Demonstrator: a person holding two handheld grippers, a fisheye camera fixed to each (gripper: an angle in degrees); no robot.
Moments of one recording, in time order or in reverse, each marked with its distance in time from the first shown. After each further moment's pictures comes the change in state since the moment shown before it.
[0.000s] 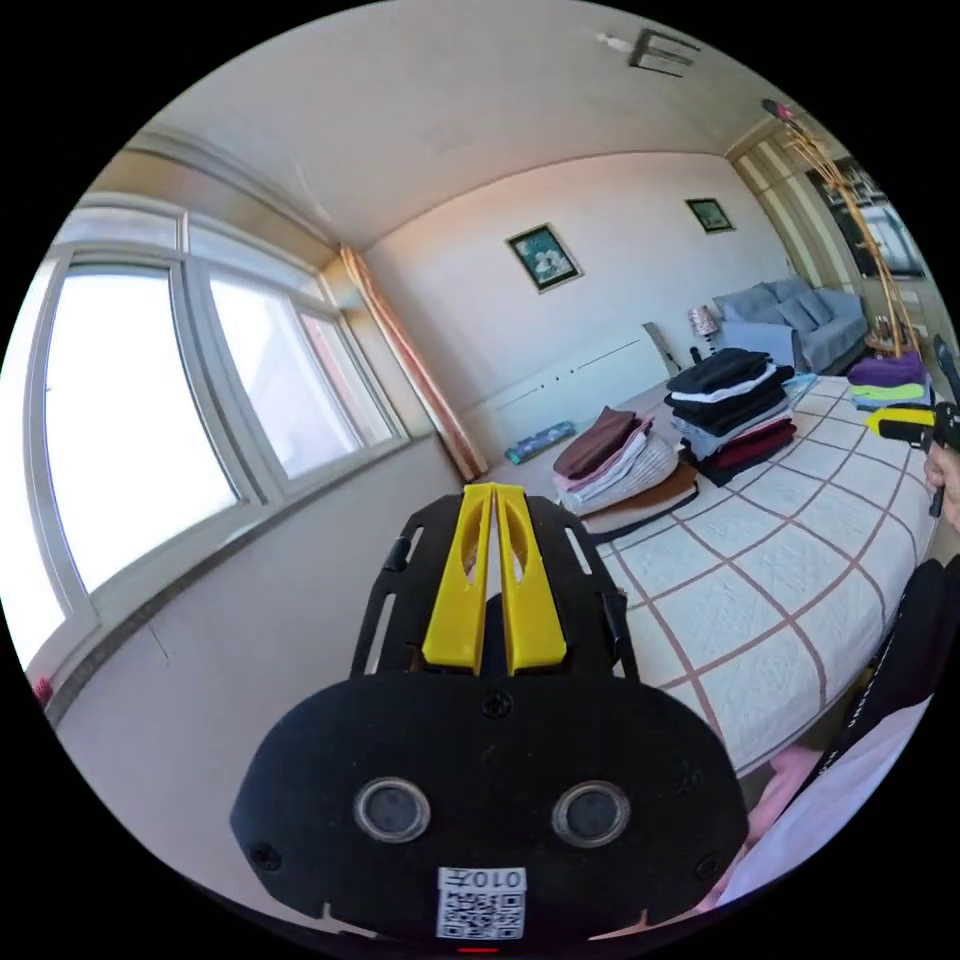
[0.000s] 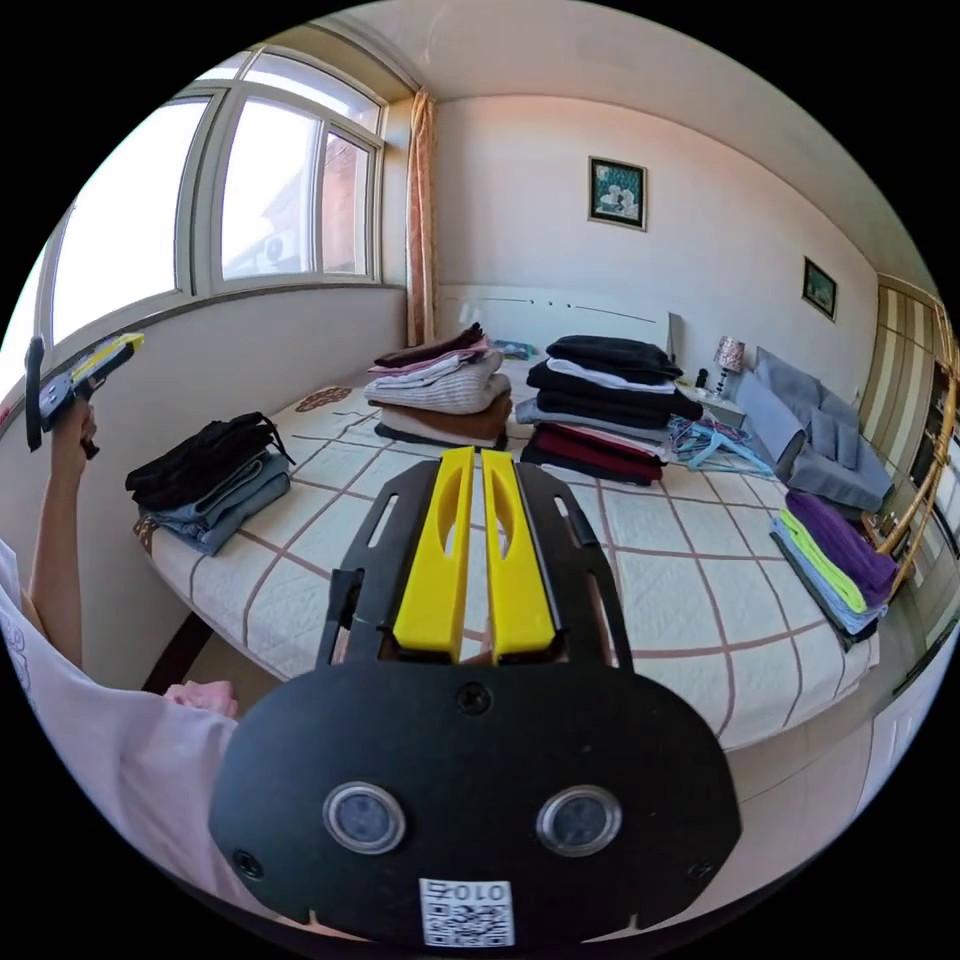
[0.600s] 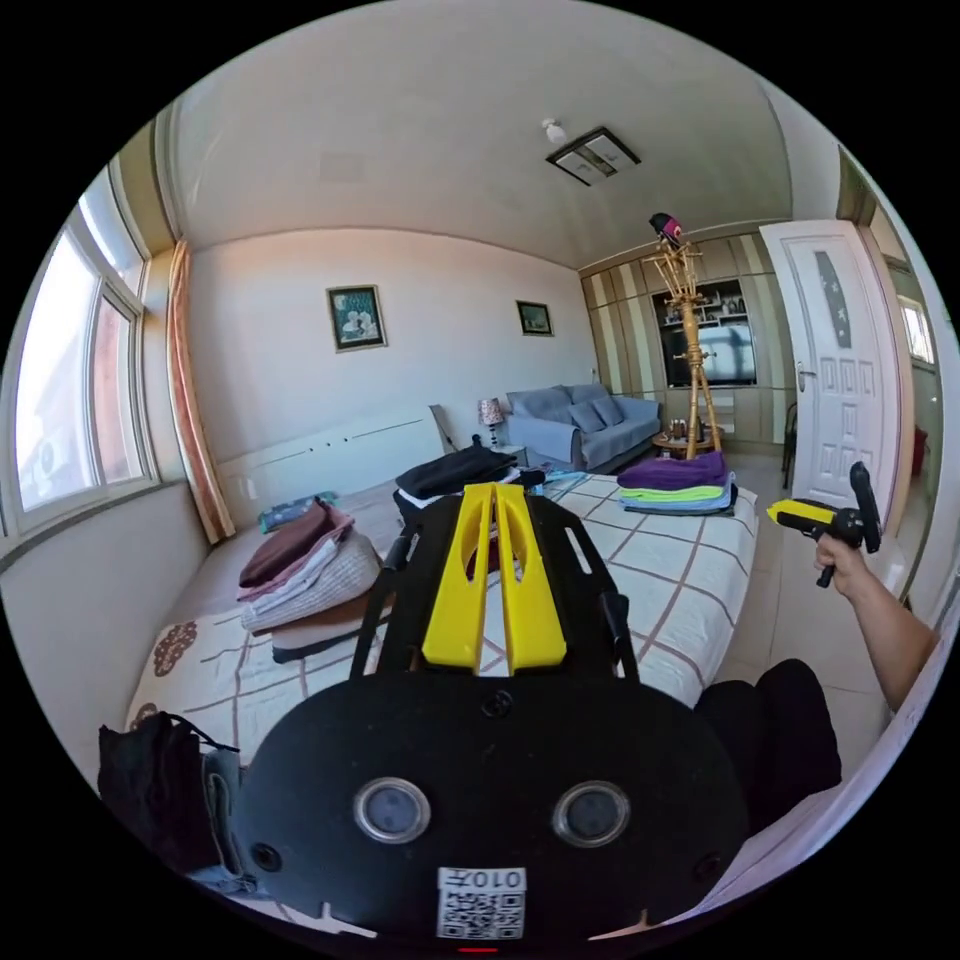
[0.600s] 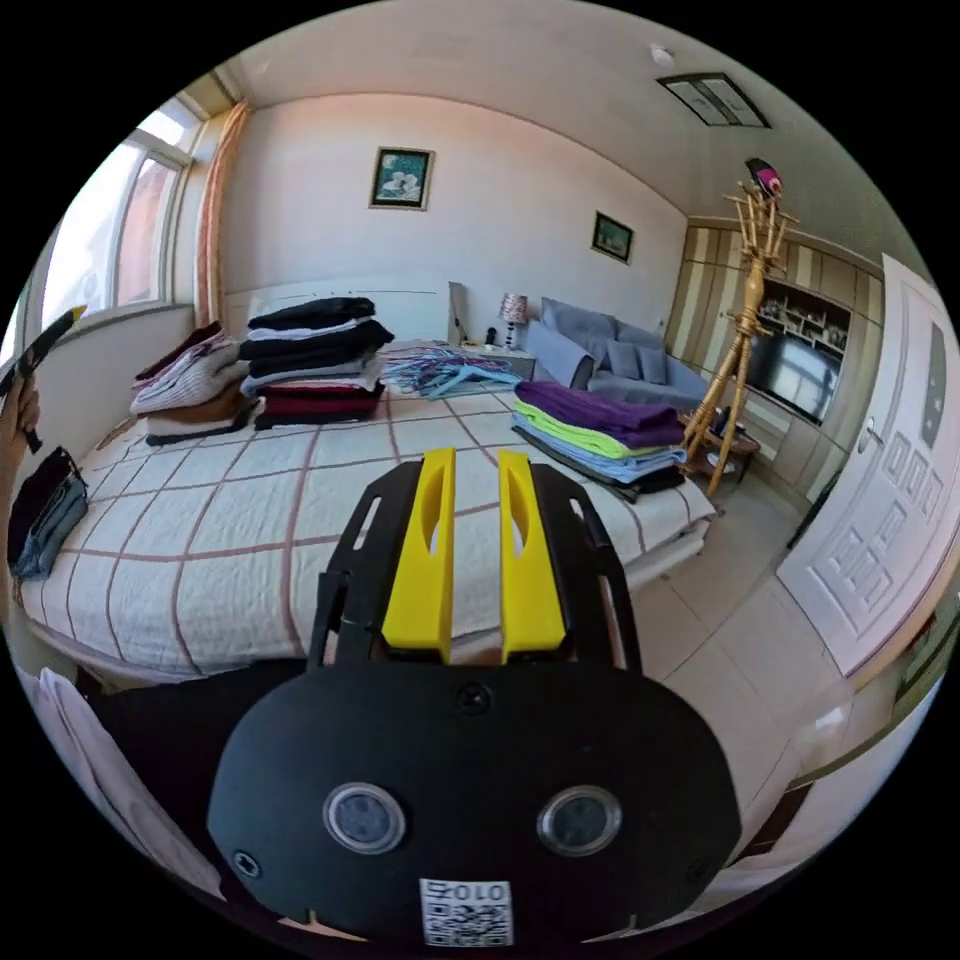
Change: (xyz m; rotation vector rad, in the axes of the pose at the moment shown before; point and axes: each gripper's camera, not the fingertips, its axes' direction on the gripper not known) left arm 0.282 -0.128 0.030 0.228 0.707 -0.103; right arm 0.235 0.197 -0.027 -0.027 0.476 0.314
